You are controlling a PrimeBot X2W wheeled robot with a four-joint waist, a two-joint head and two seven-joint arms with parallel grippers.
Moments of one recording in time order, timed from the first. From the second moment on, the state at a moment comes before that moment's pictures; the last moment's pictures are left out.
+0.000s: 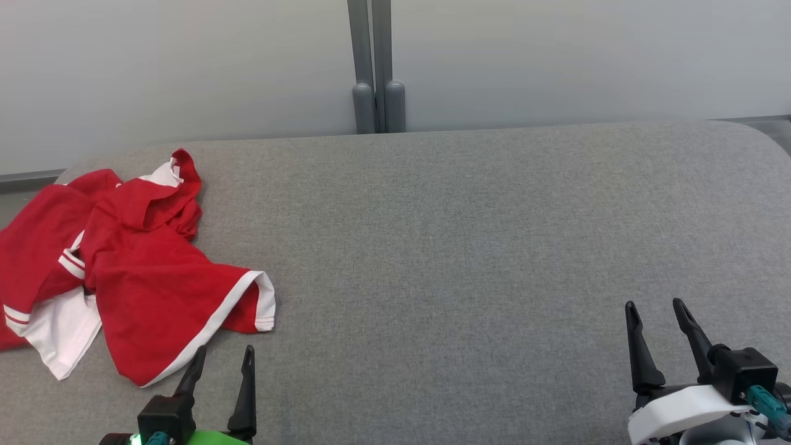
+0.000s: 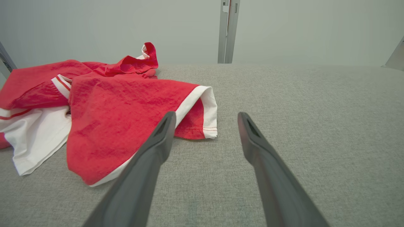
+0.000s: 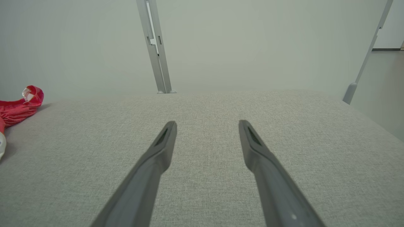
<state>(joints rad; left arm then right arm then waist) 0.04 0.06 -0.04 0.31 -0.13 -0.13 -0.26 0.06 -0.09 -0.05 0.17 0.15 0.13 -0.26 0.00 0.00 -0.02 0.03</state>
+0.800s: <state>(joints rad) 0.04 0.06 -0.07 0.34 -0.20 -0.13 -0.26 0.06 -0.09 -0.06 0.17 0.17 0.13 -0.26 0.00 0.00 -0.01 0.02</state>
